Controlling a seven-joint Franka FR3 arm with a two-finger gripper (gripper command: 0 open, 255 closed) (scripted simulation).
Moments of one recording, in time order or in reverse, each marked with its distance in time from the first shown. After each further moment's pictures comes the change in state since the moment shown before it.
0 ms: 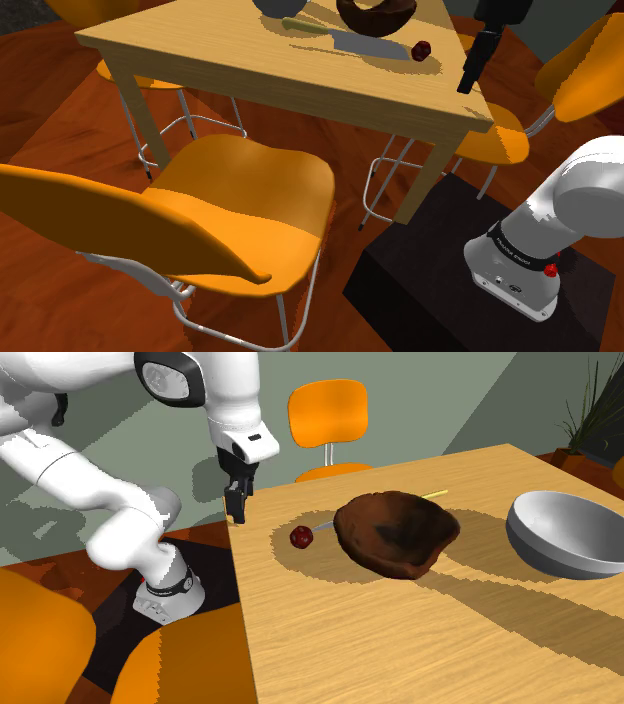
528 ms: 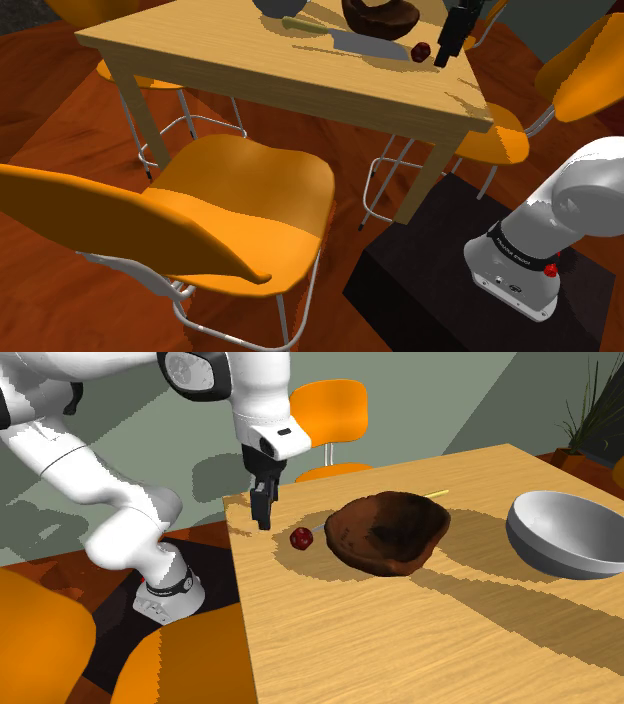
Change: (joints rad) arm -0.036 0.182 -0.017 0.156 -0.056 0.082 -0.012
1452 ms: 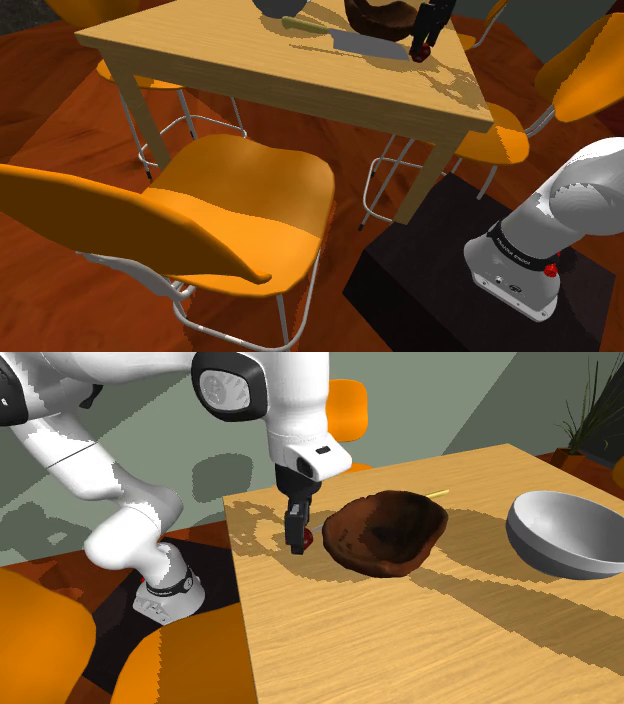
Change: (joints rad) arm -0.036 0.185 -0.025 0.103 -0.057 0.148 -0.013
